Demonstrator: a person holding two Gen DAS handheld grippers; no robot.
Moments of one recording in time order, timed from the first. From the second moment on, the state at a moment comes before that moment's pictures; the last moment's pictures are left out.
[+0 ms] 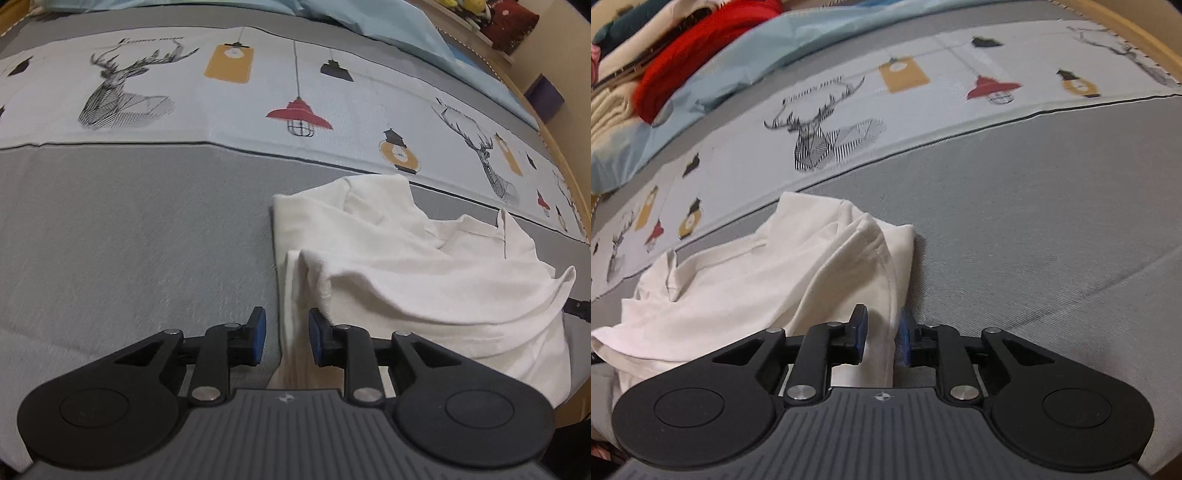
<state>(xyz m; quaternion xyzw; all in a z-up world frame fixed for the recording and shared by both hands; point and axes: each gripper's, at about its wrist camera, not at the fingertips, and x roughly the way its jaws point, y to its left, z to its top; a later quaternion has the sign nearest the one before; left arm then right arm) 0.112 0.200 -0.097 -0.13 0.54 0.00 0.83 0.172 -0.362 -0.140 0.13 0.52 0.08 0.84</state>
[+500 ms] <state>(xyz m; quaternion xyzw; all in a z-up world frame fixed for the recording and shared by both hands) 0.166 0.191 -0.102 -0.13 0.50 -0.02 0.85 0.218 -0.351 -0.154 0.15 0.50 0.11 0.85</state>
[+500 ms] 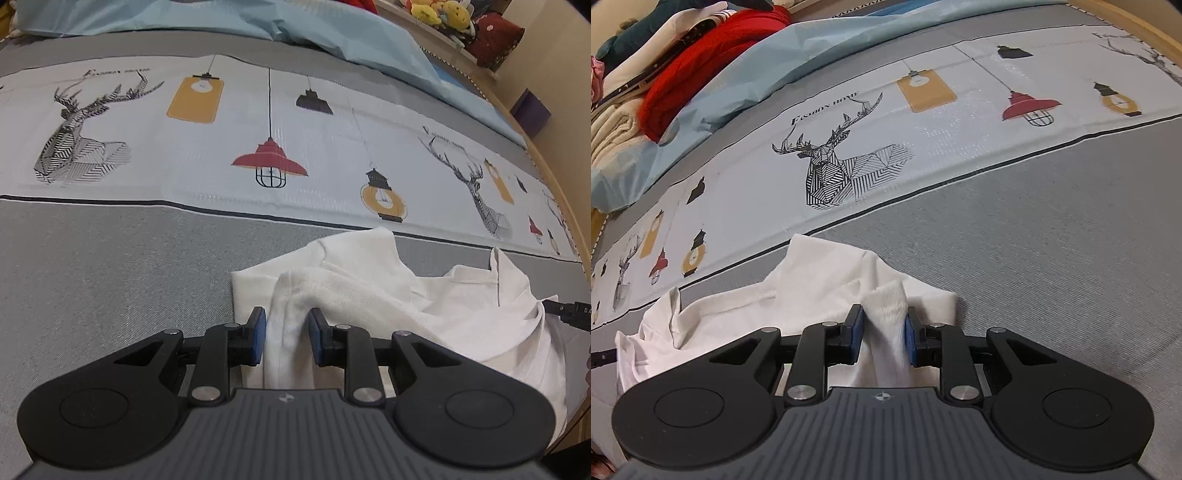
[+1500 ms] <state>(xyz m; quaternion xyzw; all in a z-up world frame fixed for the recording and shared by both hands) 0.168 0.235 -0.078 -0.19 0.44 0.03 0.88 0.242 -0.353 -0.132 0.21 0.44 0.03 0.87</state>
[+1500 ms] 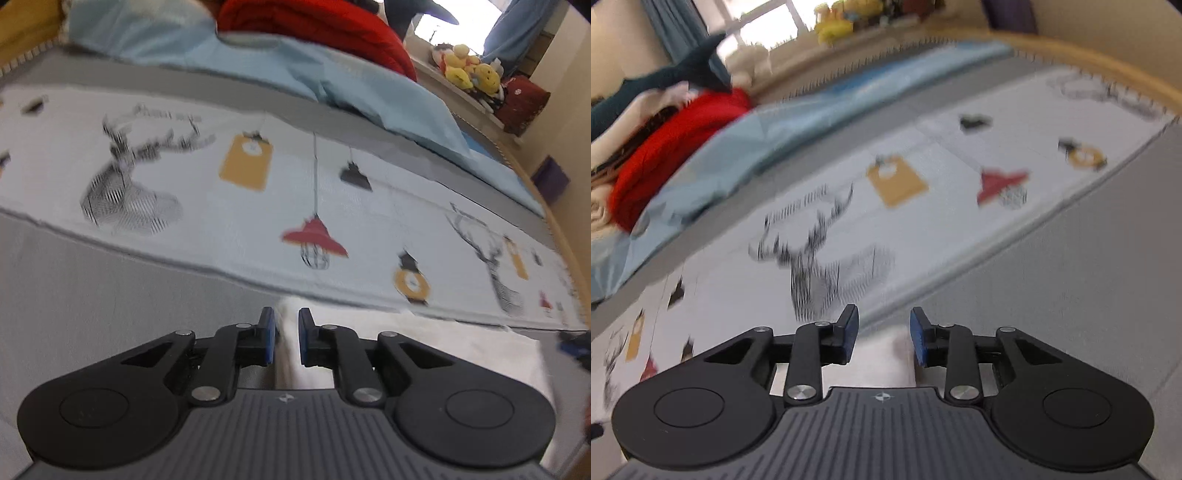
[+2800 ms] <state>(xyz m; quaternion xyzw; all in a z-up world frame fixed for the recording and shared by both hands) 0.037 0.193 -0.109 -0.02 0.63 -0.11 0.77 0.086 -0.373 -0.136 0.01 0.62 0.14 0.78</state>
